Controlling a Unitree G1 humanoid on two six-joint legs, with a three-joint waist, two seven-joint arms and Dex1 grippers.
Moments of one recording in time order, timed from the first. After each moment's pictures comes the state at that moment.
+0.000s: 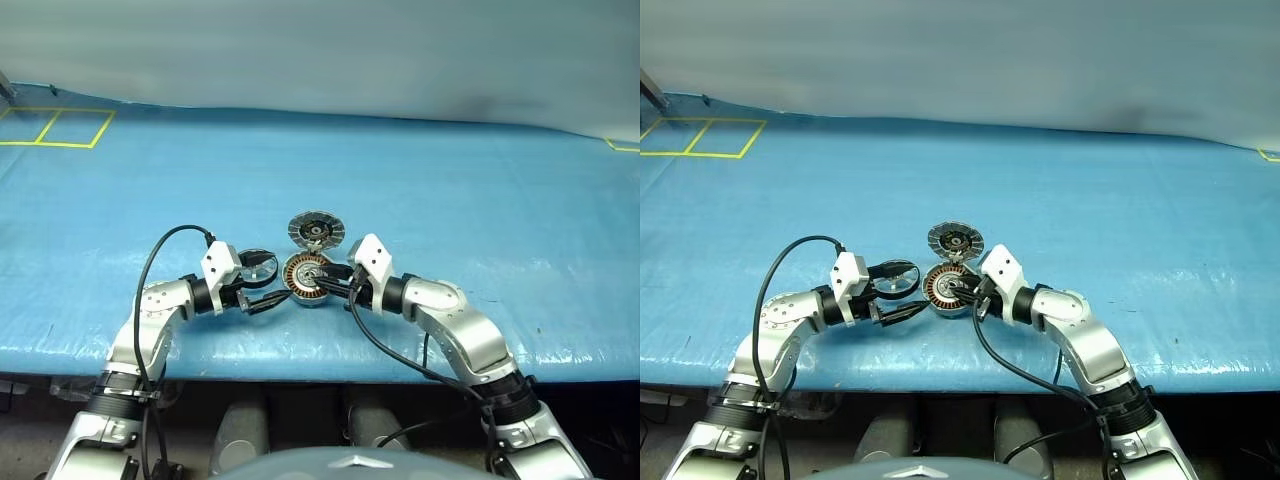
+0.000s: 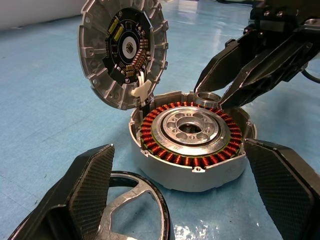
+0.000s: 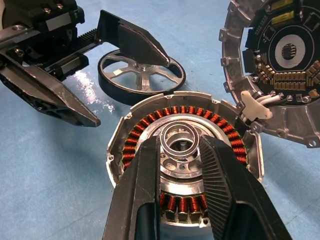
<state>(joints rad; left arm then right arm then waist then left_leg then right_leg) -0.17 0.48 -0.09 0.05 -0.30 0.11 -1.02 -0.23 -0.37 0.27 -0.20 0.24 0.50 0.72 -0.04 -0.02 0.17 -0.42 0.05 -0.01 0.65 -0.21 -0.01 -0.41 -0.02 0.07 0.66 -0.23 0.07</state>
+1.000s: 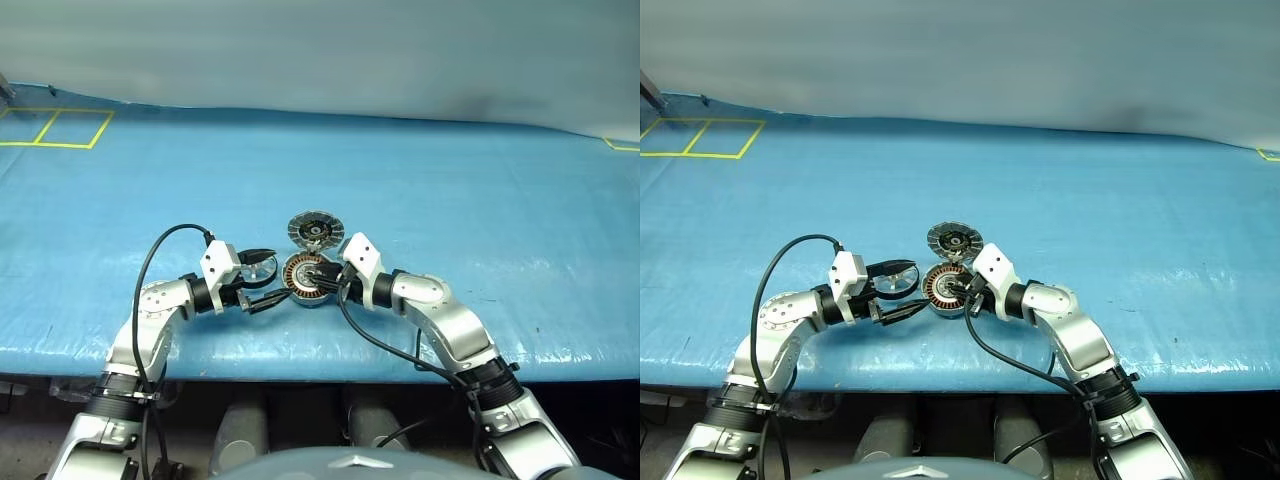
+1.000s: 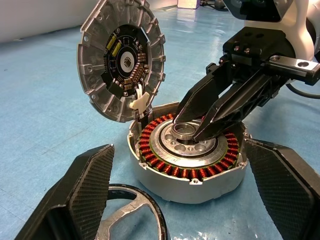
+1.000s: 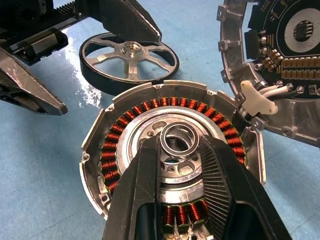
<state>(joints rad) -0.16 0.48 -0.09 0.04 -0.31 0.09 -1.01 -0.29 -0.34 0.31 -0.09 0.19 0.46 0.72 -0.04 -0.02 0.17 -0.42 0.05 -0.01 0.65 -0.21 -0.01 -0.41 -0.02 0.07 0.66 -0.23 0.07</state>
